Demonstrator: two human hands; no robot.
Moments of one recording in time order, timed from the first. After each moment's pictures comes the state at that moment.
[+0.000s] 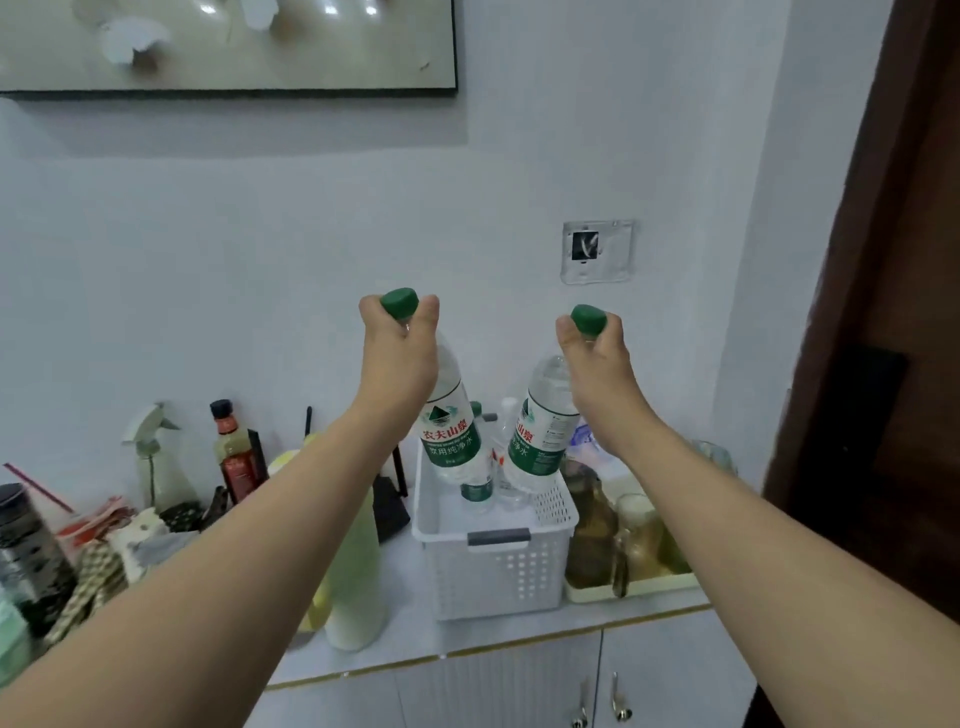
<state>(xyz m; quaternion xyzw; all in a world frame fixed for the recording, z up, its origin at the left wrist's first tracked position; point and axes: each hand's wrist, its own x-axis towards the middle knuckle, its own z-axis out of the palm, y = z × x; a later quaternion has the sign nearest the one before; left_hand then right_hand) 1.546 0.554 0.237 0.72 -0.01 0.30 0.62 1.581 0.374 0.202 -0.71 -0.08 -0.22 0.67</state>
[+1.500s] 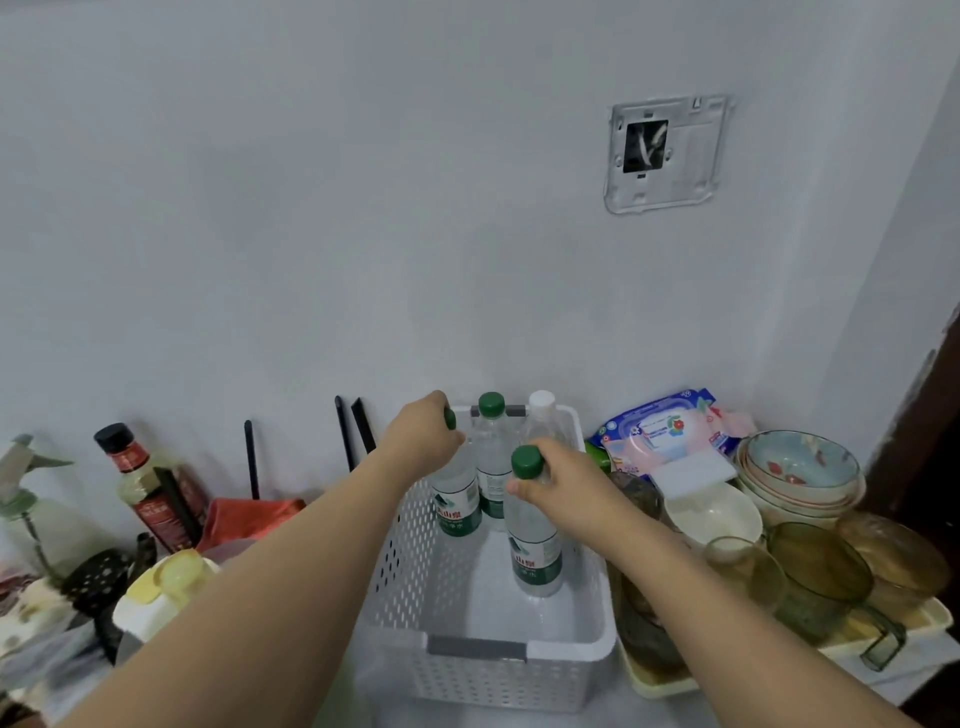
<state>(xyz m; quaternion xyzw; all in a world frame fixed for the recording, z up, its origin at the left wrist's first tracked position) 1.791 0.592 0.086 0.97 0.03 -0.01 0.23 1.727 0.407 0.057 -0.87 -0.10 0.04 0.48</state>
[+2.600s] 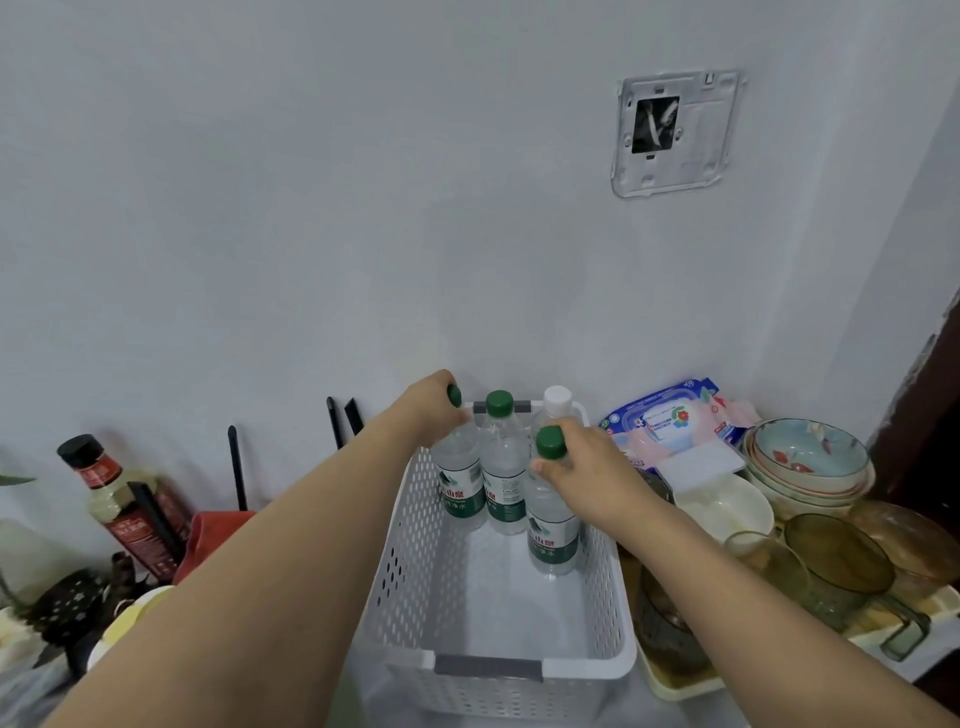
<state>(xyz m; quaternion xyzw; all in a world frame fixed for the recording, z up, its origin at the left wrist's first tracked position) 1.844 0.603 0.083 0.95 -0.01 -0.07 0.29 1.745 0.409 0.058 -0.93 -0.04 -0.02 0.37</state>
